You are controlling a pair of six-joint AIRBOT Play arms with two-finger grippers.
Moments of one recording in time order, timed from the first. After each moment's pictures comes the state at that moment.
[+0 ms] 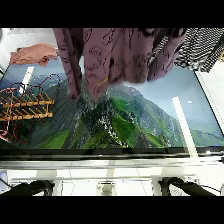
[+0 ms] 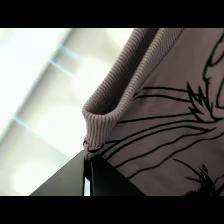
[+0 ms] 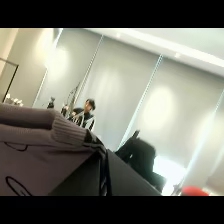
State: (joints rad) left arm -0.35 -1.25 2.09 1.17 -0.45 -0.12; right arm 0.00 -1.19 2.08 -0.66 0.57 0.40
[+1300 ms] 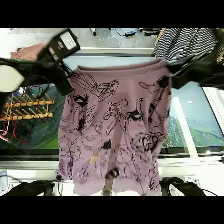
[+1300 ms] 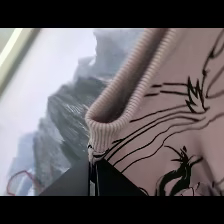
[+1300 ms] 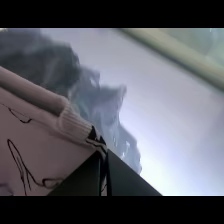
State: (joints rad) left arm -0.42 -1.20 1.59 1.54 -0.96 -0.77; right arm 0.00 -1.02 1.42 -1.10 1.00 0.76
